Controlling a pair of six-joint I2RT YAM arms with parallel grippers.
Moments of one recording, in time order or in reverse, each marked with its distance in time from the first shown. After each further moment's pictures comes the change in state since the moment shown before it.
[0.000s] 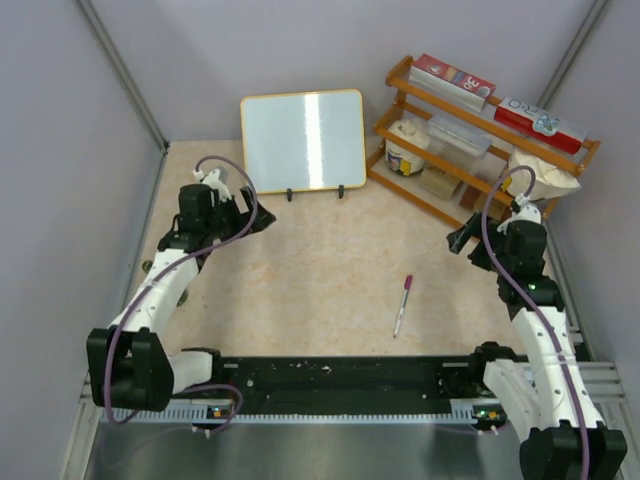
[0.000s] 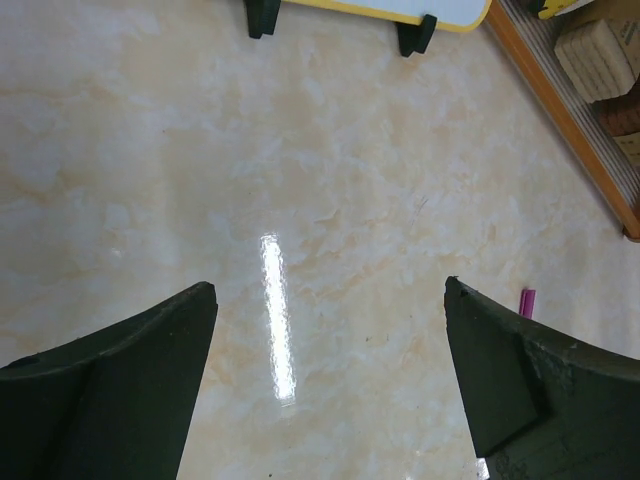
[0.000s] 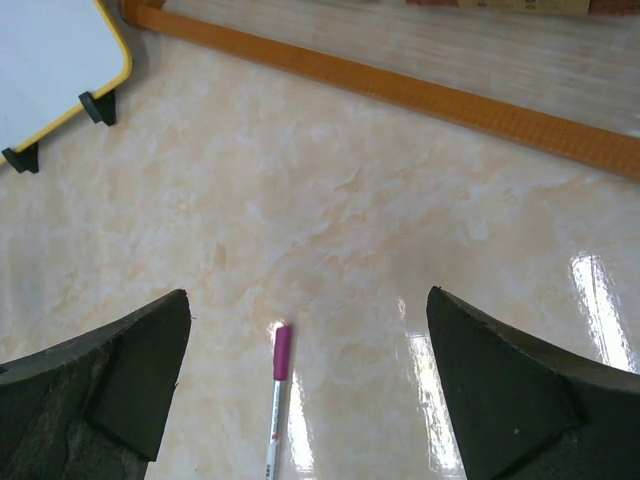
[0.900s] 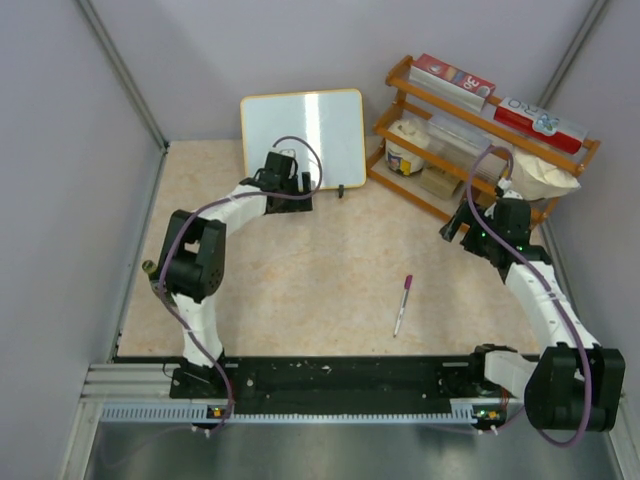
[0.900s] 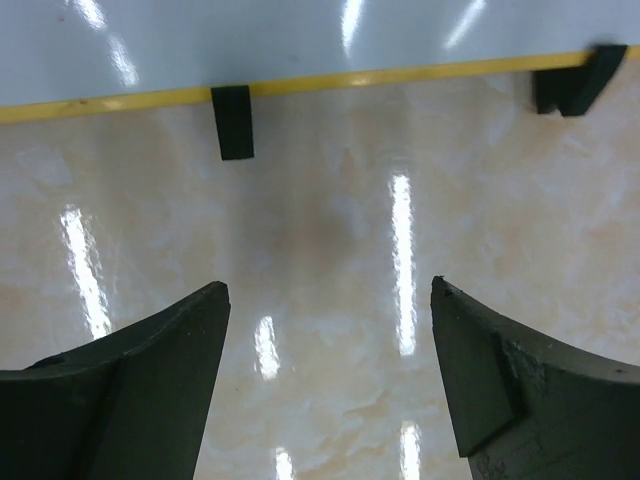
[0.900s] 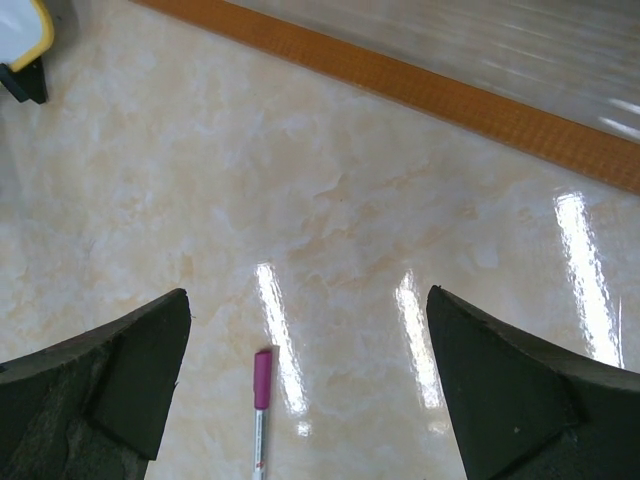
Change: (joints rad) left arm -0.281 0.698 0.533 -0.065 -0.375 0.097; right arm 0.000 0.348 0.091 0.066 -0.026 -0.036
